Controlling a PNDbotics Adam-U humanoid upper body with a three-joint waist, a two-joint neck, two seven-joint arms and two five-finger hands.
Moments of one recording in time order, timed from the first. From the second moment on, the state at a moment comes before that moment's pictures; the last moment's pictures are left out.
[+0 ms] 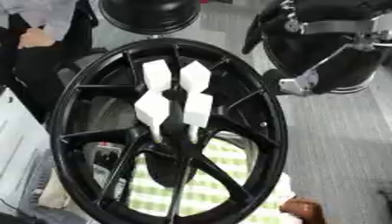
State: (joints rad) left arm -0.03 0.31 0.05 -1.98 0.16 -0.08 0.24; right arm -0.88 -0.97 0.50 -1.99 0.38 -0.01 0.75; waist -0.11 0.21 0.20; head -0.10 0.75
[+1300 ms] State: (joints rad) left arm -0.08 0.33 0.02 -1.98 0.16 -0.07 0.21; right arm -1.00 -0.87 0.55 -1.97 0.45 0.00 0.87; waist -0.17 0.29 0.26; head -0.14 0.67
